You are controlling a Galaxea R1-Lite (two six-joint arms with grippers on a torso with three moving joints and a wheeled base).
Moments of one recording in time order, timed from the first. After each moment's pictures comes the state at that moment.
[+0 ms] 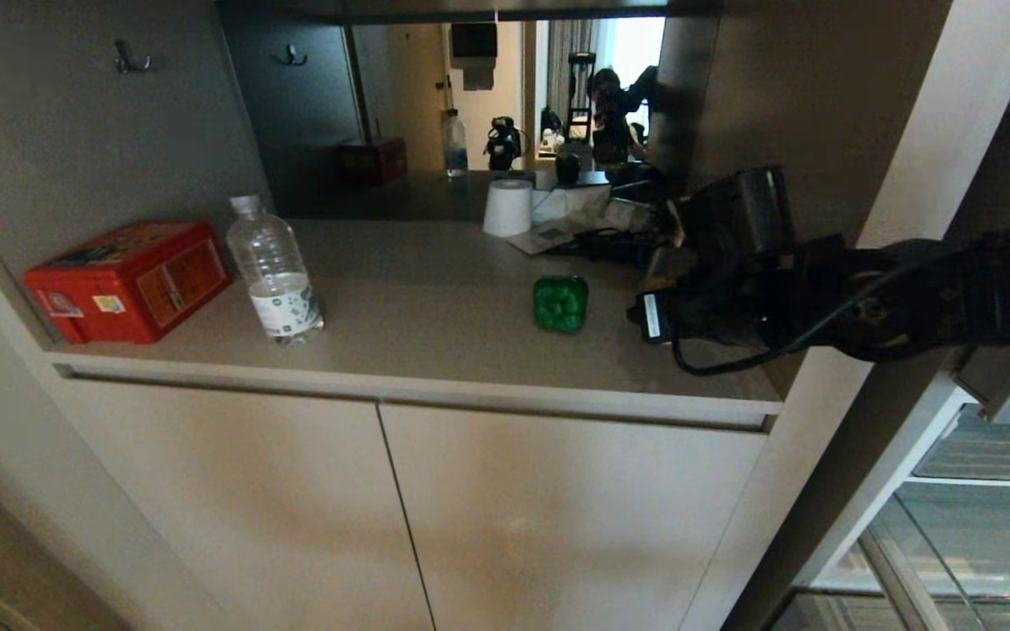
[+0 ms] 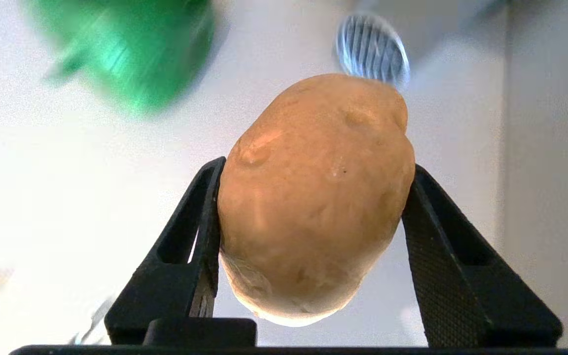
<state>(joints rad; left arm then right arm) 0.00 0.00 -0.03 0.08 0.00 0.00 0.52 1.90 -1.47 -0.01 -0.38 0.07</state>
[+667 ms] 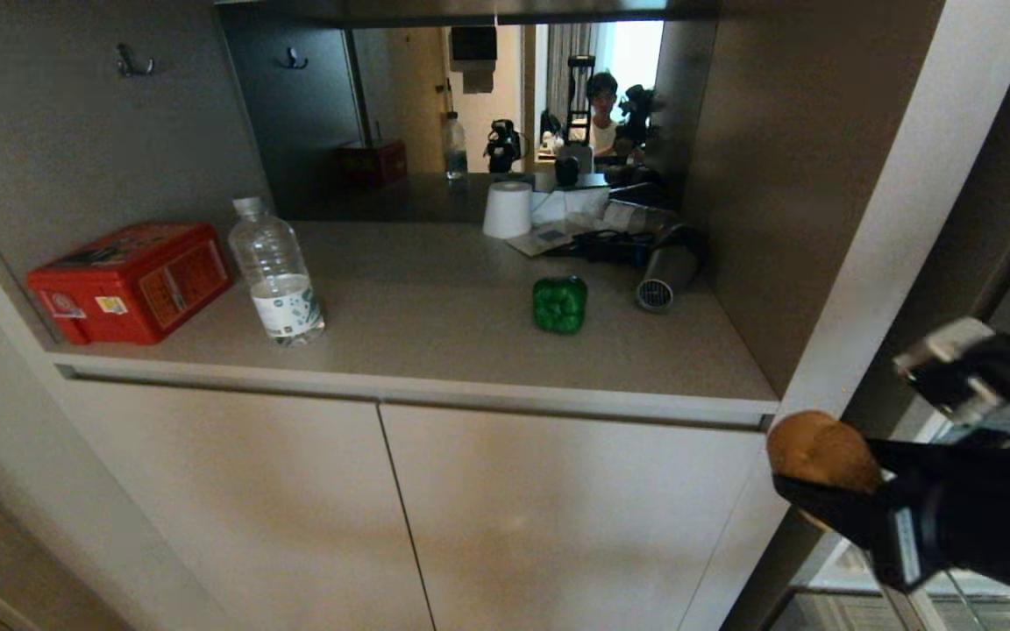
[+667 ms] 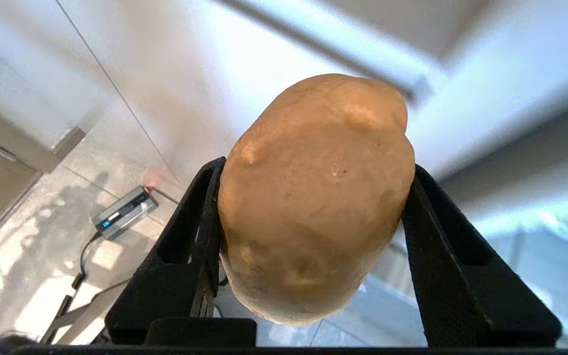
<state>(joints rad) 0.00 0.00 -0.03 0.08 0.00 0.00 0.69 1.18 -0.69 -0.01 -0.35 0.08</state>
